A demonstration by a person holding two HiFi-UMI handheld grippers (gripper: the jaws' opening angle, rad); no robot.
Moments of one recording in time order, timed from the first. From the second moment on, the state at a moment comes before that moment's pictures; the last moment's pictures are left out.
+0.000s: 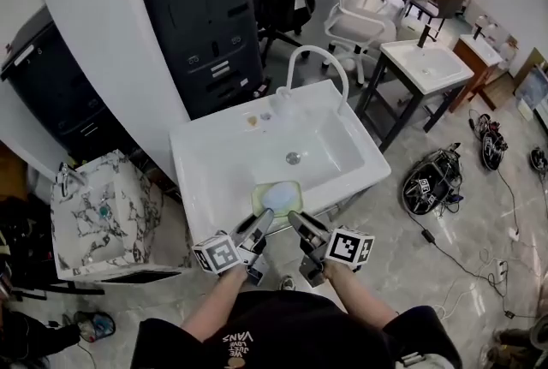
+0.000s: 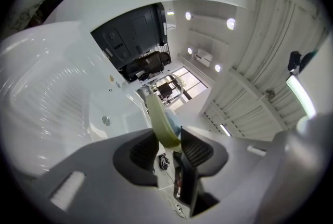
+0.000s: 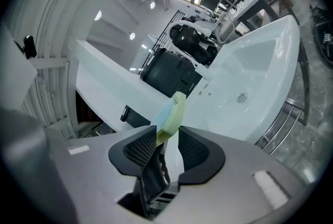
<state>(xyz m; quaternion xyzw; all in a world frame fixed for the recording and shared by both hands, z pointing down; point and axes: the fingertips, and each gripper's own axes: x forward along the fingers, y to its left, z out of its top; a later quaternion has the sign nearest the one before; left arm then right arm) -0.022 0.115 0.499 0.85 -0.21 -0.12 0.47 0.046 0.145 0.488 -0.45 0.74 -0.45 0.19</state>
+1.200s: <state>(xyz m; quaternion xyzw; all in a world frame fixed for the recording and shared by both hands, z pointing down) -0.059 -0.034 0.507 0.84 -0.23 -0.14 0.48 0.014 -0.012 0.504 -0.45 0.75 -0.46 0.17</state>
